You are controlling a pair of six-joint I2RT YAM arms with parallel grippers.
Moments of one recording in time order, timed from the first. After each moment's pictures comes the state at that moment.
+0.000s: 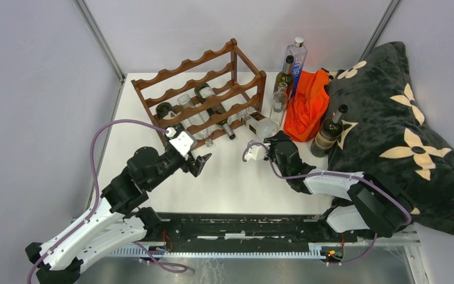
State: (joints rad) left arm -0.82 0.61 0.75 -0.29 -0.09 0.20; right arm 0.72 1.34 0.41 0.57 0.44 -1.18
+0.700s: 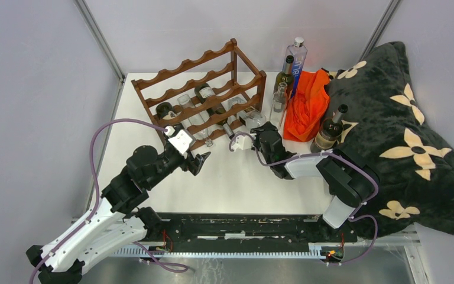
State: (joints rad) left arm -0.78 0.61 0.75 -0.28 -0.07 0.20; right arm 0.72 1.67 0.63 0.68 0.45 -1.21
